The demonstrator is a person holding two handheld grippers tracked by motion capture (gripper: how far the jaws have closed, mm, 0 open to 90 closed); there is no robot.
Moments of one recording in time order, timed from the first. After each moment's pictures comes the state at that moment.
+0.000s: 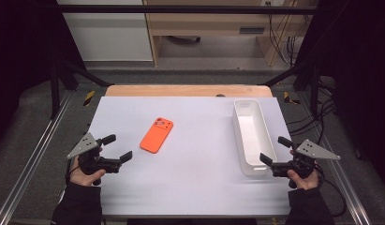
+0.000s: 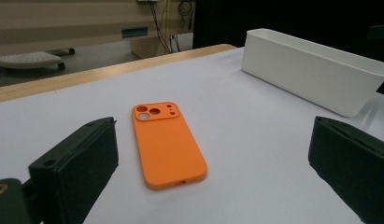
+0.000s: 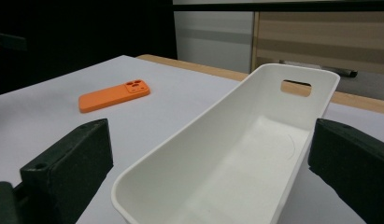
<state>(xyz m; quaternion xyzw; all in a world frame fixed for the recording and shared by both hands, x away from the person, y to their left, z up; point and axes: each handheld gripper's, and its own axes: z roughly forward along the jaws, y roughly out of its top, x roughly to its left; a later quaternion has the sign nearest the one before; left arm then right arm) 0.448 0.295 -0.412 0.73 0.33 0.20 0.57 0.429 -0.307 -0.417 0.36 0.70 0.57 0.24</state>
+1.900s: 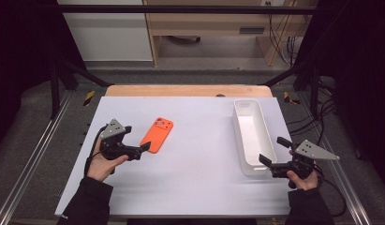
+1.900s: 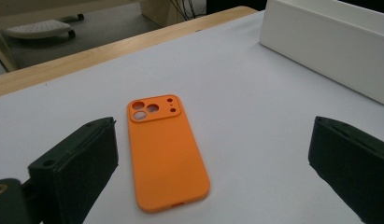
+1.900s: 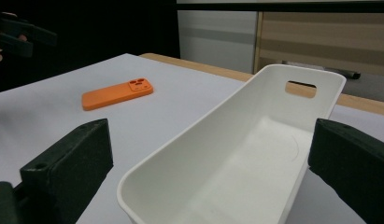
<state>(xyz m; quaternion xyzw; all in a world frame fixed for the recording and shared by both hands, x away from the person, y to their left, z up) 0.484 0.236 -0.392 0.78 0.36 0.20 0.48 0.427 -0.305 -0.417 0.35 0.70 0.57 0.24</state>
